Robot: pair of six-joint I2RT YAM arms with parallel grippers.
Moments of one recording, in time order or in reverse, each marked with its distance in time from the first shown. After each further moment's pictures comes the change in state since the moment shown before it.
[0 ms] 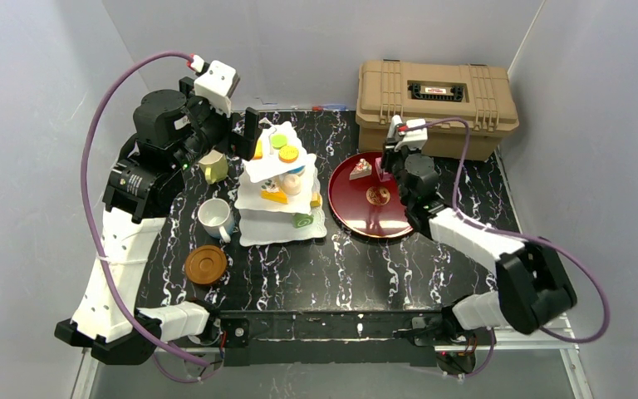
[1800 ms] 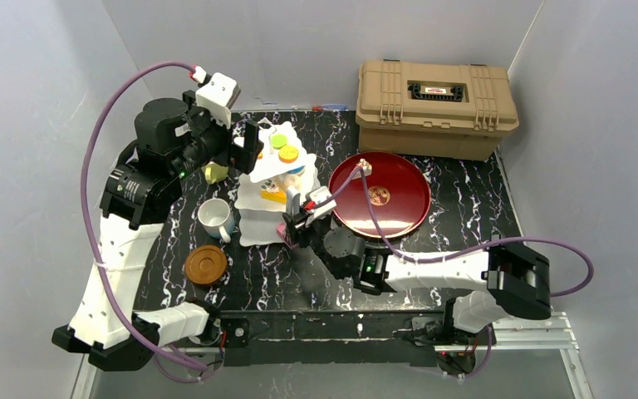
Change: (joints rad) left arm 0.000 -0.030 -0.032 -0.081 0.045 -0.035; right arm 0.809 0.044 0.057 -0.029 0.275 0.126
